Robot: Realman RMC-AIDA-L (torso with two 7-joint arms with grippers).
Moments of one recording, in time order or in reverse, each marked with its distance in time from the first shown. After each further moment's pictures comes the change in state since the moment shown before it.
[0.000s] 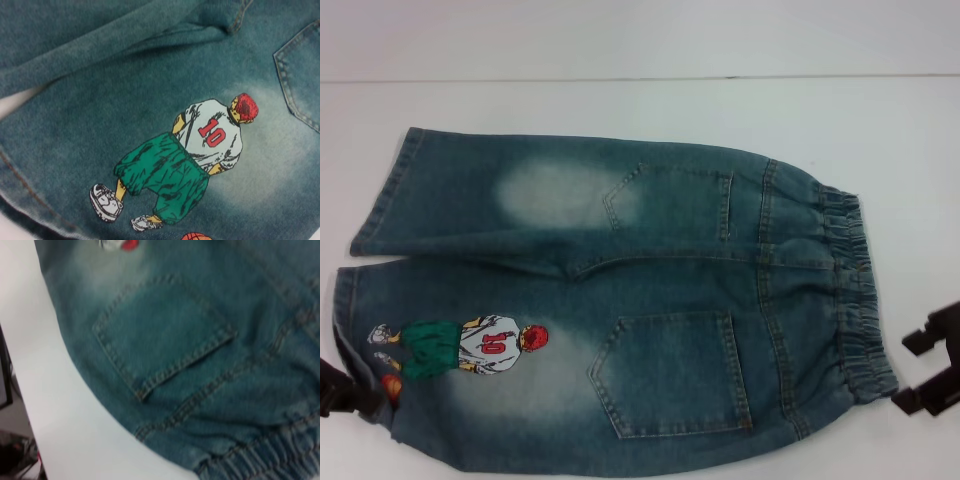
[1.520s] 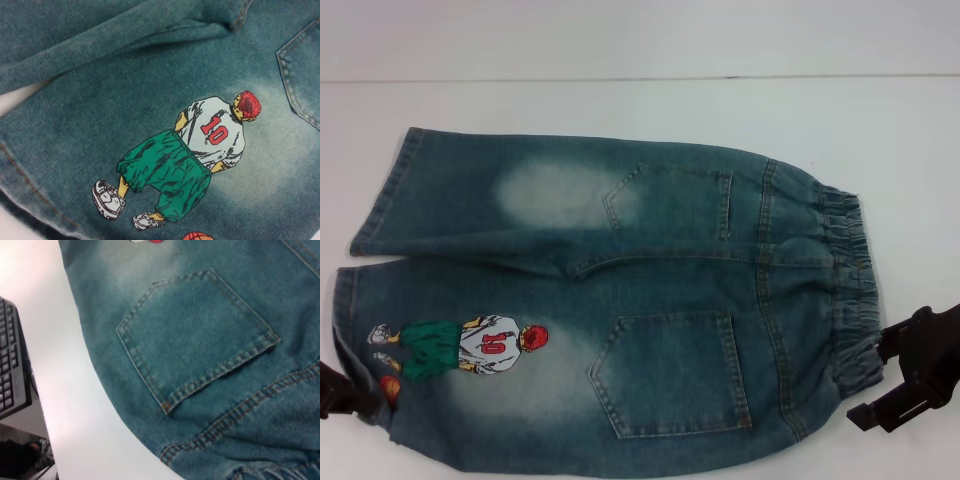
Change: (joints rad) left arm 0.007 -0.001 0.001 0.001 -0.001 -0.005 0.001; right arm -0.022 0.008 -0.120 0.083 0.107 0.094 0.012
